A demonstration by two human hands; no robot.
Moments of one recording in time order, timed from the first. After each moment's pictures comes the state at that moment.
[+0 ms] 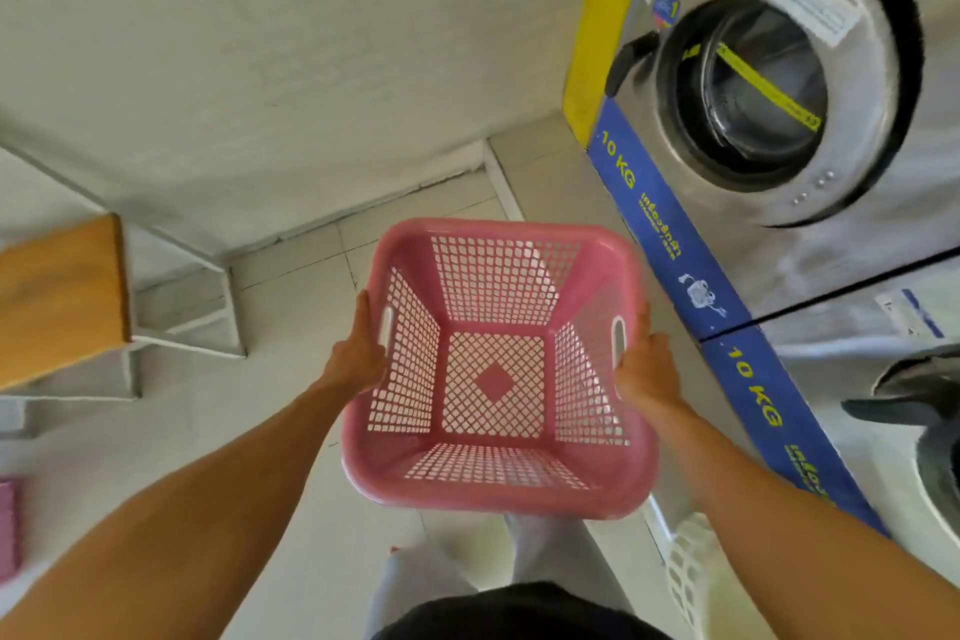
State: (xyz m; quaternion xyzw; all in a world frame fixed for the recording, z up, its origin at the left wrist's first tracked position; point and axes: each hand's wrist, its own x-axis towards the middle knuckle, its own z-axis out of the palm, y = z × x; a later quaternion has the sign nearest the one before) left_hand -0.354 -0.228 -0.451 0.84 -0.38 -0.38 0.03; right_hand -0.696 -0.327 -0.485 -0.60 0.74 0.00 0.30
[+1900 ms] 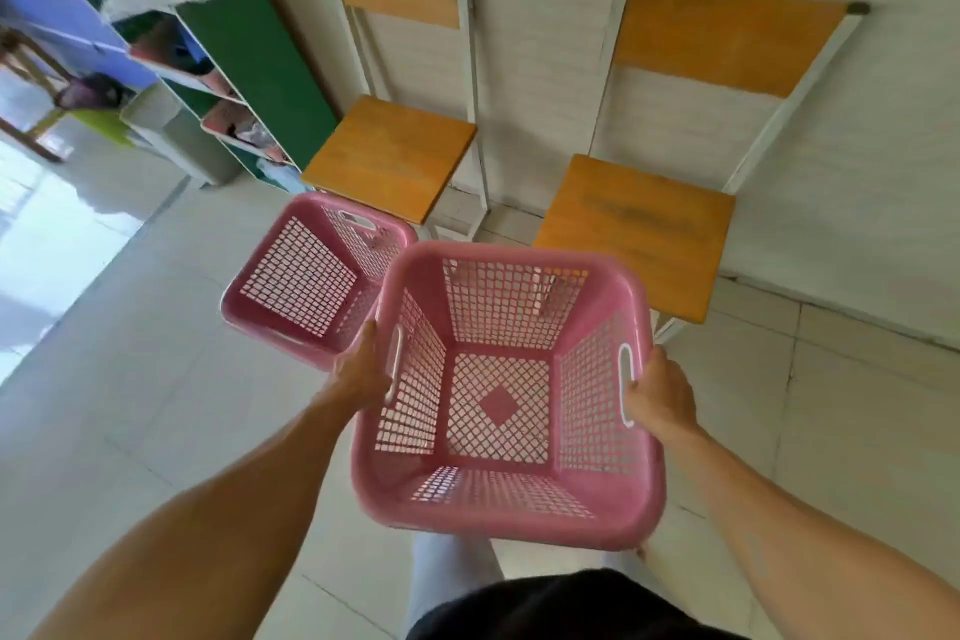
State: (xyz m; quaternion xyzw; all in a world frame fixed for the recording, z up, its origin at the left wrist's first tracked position) left_hand 0.345 0.471 -0.440 0.95 -0.07 -0.27 0.14; right_hand 0.166 0.139 -0.476 -0.85 0.44 0.12 0.26
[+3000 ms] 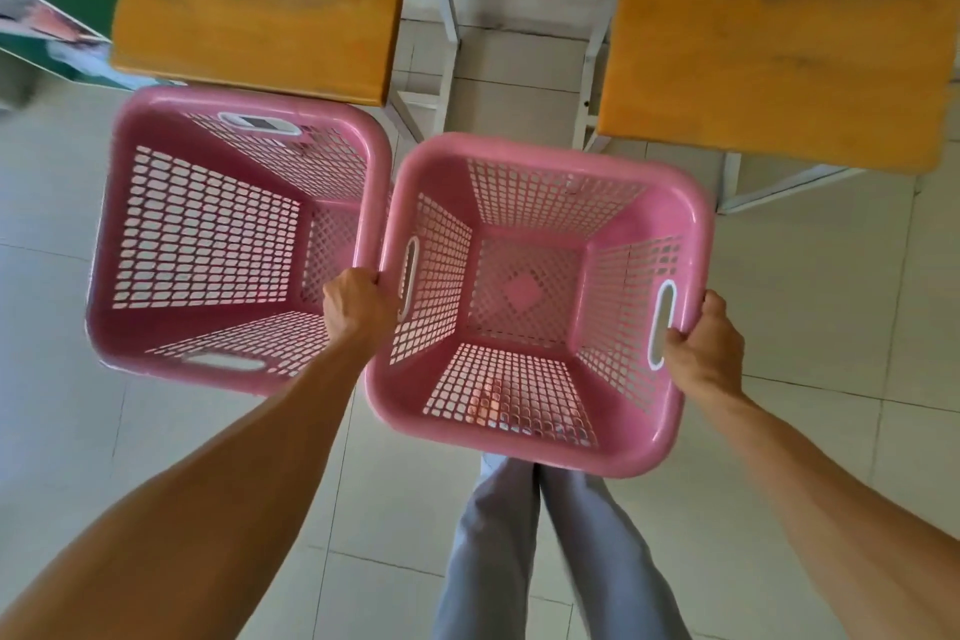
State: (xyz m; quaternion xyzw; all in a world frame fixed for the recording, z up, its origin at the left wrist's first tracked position) left_hand 0.572 0.483 -0.710 0.96 -0.03 -0.26 0.09; right_hand 0.290 0.242 -0.725 -0.70 0.63 0.10 0.32
